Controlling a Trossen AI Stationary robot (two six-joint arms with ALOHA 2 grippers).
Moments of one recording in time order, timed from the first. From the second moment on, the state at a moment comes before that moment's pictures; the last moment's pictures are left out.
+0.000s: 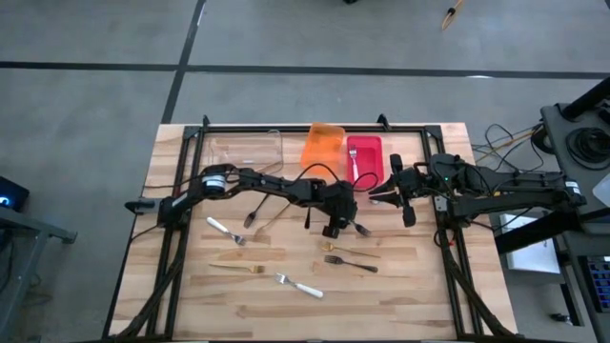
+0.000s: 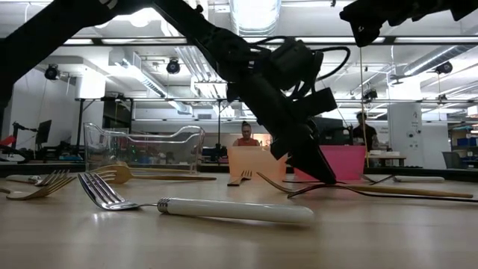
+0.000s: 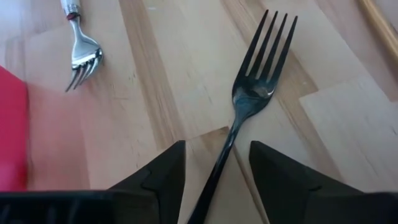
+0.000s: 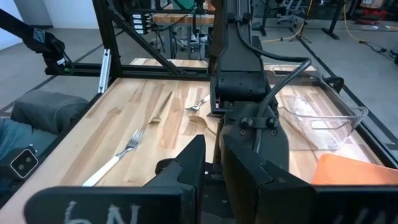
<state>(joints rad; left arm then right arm) 0.06 2.35 1.67 -0.18 0.14 0.40 -0.09 0.72 0.63 -0.13 -0.22 -0.05</state>
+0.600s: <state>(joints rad) 0.07 2.36 1.67 -0.20 0.18 0.36 -0.09 0.72 0.63 -0.14 -0.22 -0.05</state>
